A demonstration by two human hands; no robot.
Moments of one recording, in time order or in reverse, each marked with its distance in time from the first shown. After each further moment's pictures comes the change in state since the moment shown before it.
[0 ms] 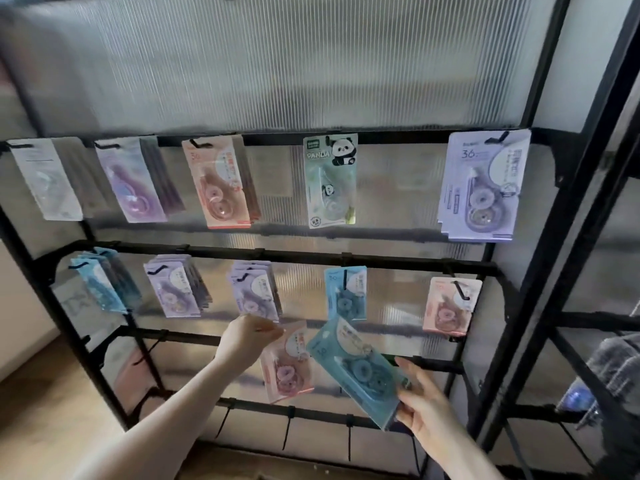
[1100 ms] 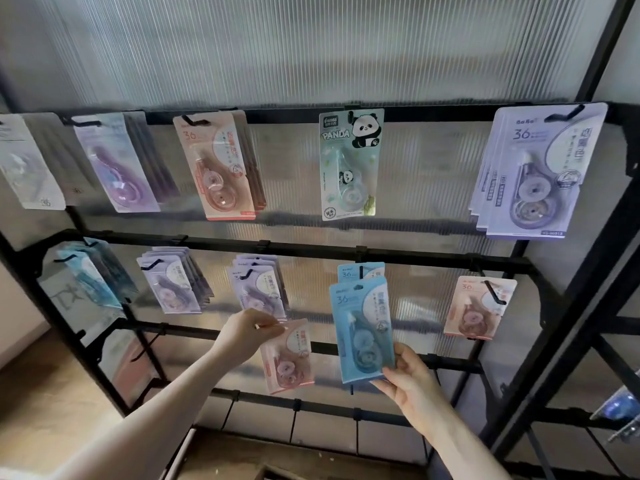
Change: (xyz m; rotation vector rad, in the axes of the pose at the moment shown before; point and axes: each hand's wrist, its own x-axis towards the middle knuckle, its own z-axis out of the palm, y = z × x) left_hand 0.043 -0.036 0.002 0.003 -0.091 0.053; right_hand 0.048 0.004 0.041 -0.072 -0.085 -0.051
